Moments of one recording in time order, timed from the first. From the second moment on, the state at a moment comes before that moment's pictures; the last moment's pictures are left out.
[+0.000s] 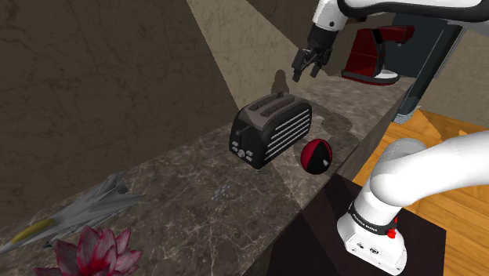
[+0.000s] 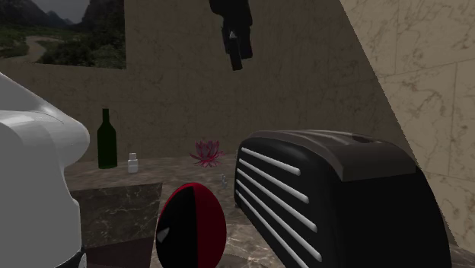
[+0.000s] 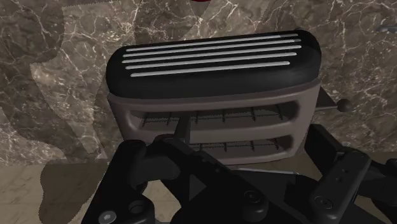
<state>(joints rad) -0.02 -0.78 -0.06 -2.27 -0.05 1.72 0.11</state>
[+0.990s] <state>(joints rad) 0.09 -0.82 0.18 -2.61 0.02 2.14 0.28</state>
